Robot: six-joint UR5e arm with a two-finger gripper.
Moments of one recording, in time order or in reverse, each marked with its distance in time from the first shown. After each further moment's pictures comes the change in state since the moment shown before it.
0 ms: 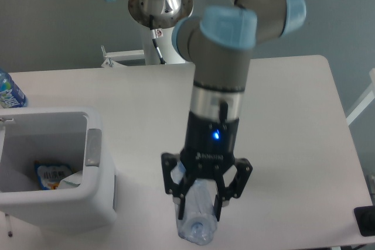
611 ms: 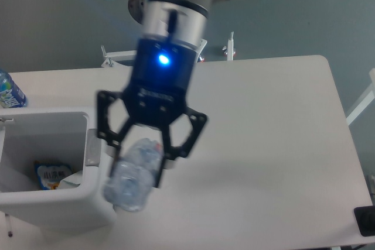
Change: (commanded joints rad) arm -0.106 0.061 0.020 0.057 -0.080 -0.003
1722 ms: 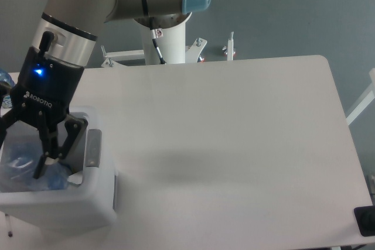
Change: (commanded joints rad) arm -0.155 0.038 -0.192 0.005 0.005 0.020
